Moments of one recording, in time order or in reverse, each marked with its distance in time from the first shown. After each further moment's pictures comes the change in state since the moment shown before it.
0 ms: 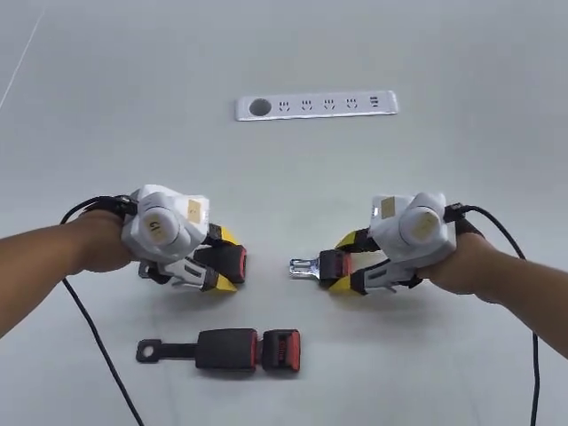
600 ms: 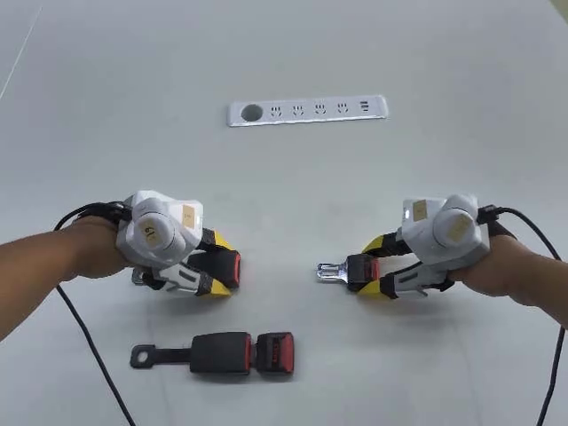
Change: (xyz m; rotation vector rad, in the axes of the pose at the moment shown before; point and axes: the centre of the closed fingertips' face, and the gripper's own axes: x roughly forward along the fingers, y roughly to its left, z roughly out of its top) left arm -0.001 -0.001 0.001 -0.005 0.014 0.006; right arm -0.030 -0.001 -0.035 0.031 0.033 -0.023
